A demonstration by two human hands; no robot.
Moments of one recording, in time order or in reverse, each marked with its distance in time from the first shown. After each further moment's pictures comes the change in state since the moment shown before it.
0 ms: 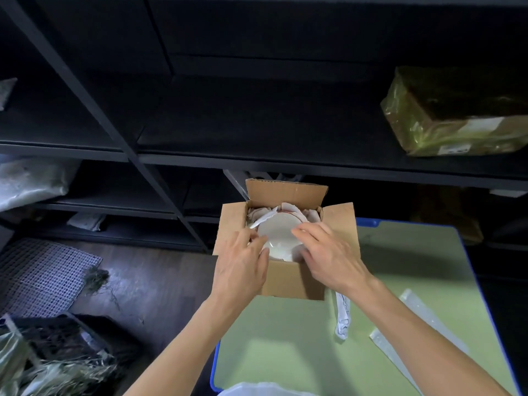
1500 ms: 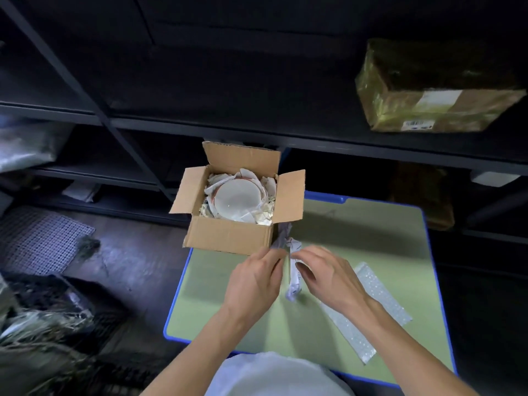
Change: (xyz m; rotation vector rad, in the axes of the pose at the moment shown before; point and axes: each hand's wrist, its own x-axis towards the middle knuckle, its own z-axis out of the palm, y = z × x) left_hand -0.081 0.132 0.056 -0.200 -0.167 -0.051; right_hand -0.132 0.057 -0.006 0.202 -0.164 0.120
